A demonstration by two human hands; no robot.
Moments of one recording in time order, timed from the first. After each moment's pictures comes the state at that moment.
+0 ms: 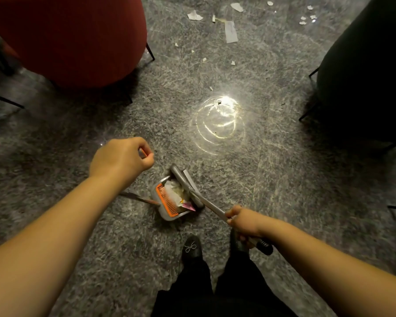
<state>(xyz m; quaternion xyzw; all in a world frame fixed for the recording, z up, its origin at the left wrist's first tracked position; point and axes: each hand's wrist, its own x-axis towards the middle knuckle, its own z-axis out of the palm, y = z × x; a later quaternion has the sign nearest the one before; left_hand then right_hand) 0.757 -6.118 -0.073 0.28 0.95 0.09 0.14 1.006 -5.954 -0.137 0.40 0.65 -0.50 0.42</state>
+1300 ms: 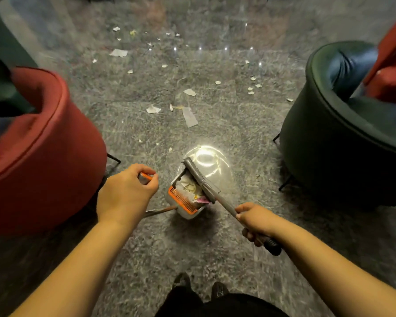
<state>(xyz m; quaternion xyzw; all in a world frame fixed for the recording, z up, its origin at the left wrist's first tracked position) 0.561 -5.711 0.020 0.31 0.92 0.24 0.03 0.787 -5.559 -0.061 0.53 0.57 -0.61 0.15</state>
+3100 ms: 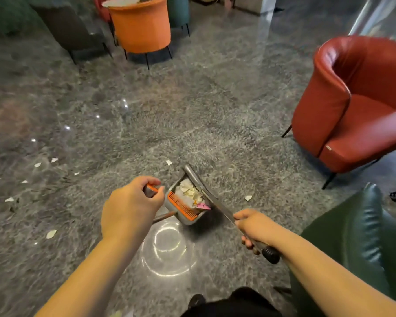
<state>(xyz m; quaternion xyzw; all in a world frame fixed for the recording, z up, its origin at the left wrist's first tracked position) 0.198 -4.551 0.045 0.56 0.78 0.26 0.11 0.452 -4.541 -0.013 0.68 0.38 -0.62 -0.11</state>
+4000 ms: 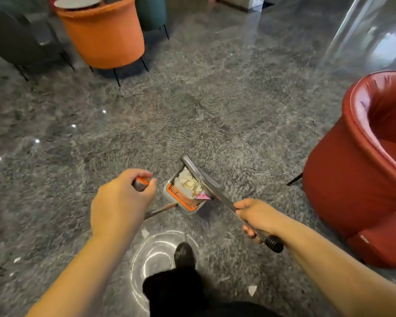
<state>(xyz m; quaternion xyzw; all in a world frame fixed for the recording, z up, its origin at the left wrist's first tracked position) 0.255 -3.931 0.047 0.56 0.77 0.28 0.13 0.526 -3.926 -0.012 0.68 0.39 -0.61 -0.10</state>
